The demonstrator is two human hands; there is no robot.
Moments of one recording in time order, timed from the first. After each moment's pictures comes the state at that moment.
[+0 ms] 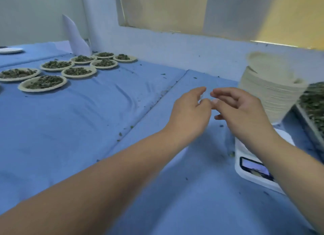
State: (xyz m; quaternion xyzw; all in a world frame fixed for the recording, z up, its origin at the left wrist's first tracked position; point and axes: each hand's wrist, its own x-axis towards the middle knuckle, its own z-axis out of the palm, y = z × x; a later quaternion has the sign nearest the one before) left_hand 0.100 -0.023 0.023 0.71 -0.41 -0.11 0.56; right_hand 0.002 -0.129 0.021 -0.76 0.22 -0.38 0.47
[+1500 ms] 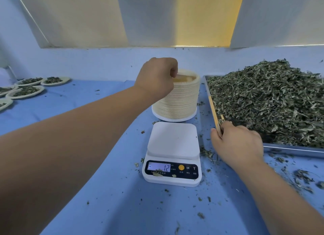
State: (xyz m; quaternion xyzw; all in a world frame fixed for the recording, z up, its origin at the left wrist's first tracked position) left_hand 0.036 -0.212 0.096 0.71 -0.61 0.15 0.32; right_hand -0.196 -0.258 -0.040 -0.81 0.53 -0.23 -0.07
